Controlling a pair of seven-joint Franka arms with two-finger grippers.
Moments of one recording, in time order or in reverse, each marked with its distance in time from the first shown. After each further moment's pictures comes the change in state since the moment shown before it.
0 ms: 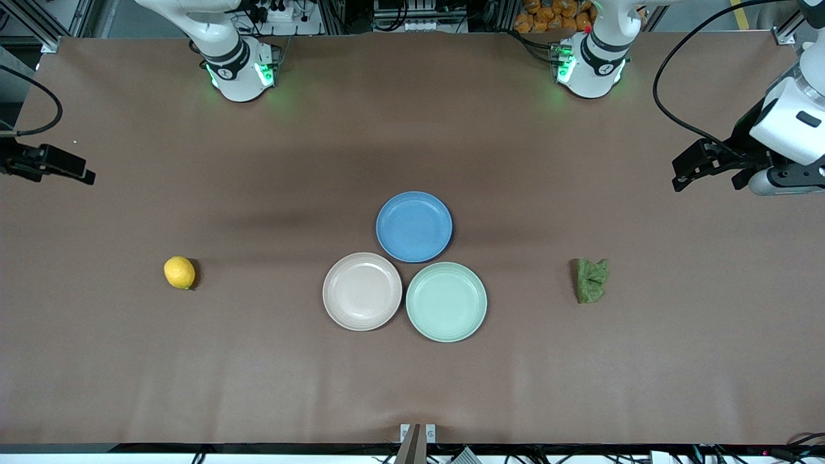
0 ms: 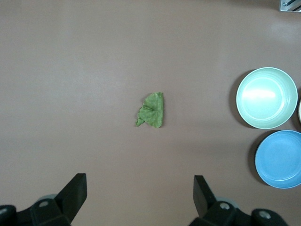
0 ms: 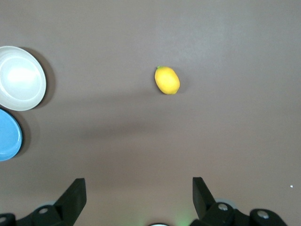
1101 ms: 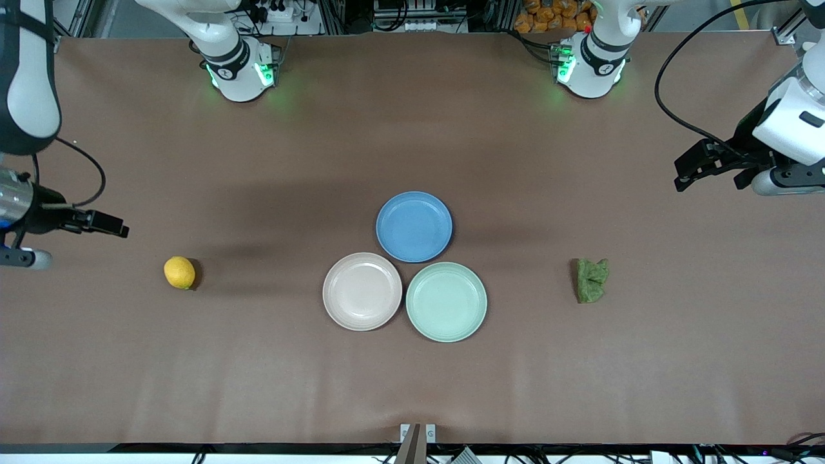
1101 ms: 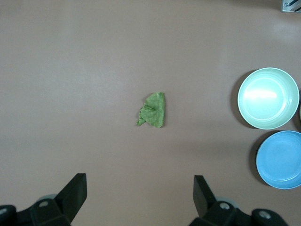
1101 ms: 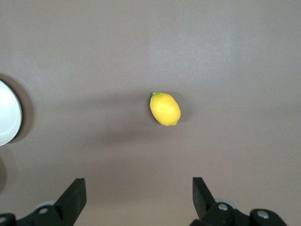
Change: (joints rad) left arm 0.000 0.000 0.004 0.000 0.001 -0.002 0.000; right arm -0.007 0.103 -0.007 -0.155 0.004 0.296 -0.001
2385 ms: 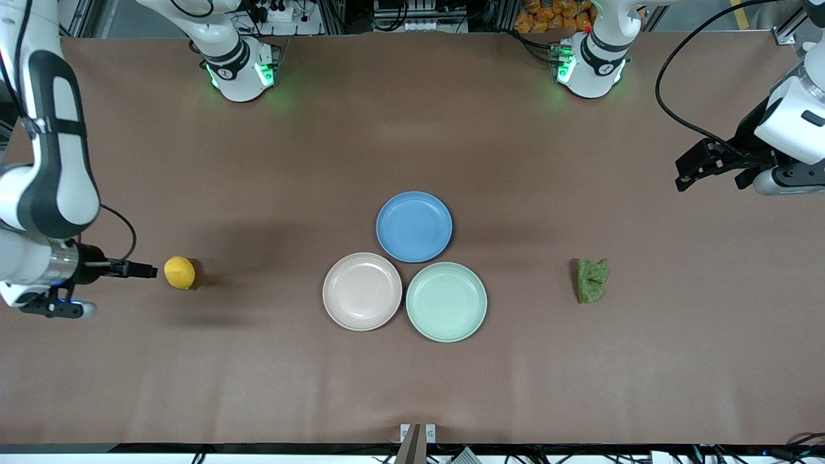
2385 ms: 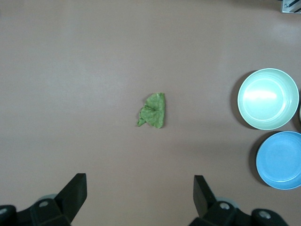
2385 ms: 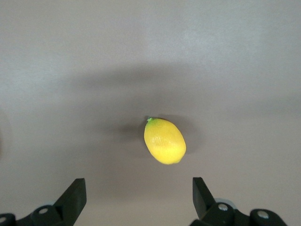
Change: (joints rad) left arm 0.000 0.000 0.001 0.002 0.000 0.000 0.000; right arm -0.032 0.288 -0.007 0.104 0.055 0.110 -0.050
